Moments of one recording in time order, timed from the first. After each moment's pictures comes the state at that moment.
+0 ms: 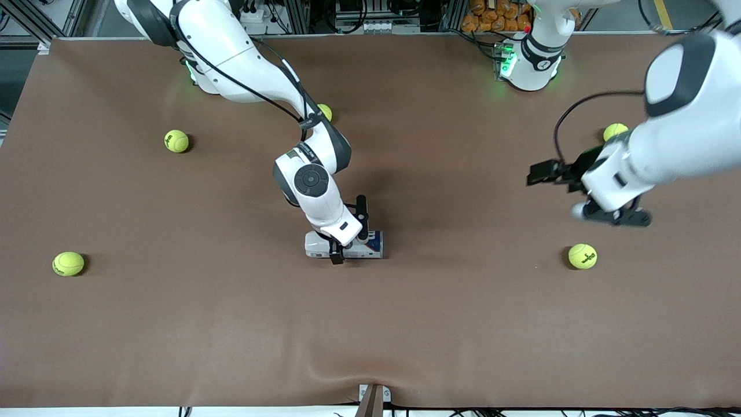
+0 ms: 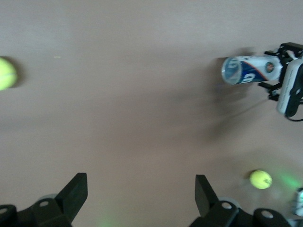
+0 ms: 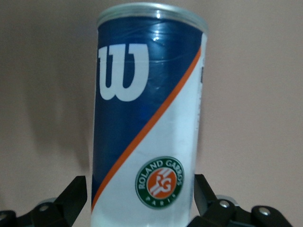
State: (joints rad) left arm -0.01 0.29 -0.22 -1.50 -0.27 1.62 -0.12; right arm 0.66 0.78 -0.04 -1.54 0.01 2.46 -1.01
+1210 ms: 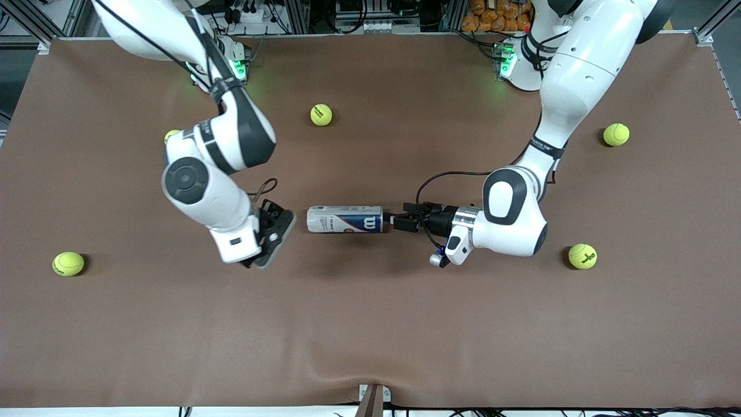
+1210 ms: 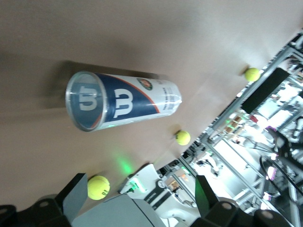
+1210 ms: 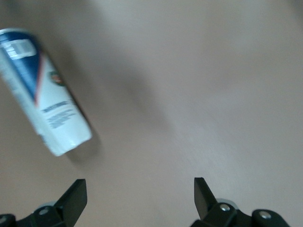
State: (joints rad) left arm -0.24 0.73 -0.23 -1.58 -1.12 1.98 -0.14; right arm 0.39 0.49 -0.05 -1.54 0.10 2.07 -0.64
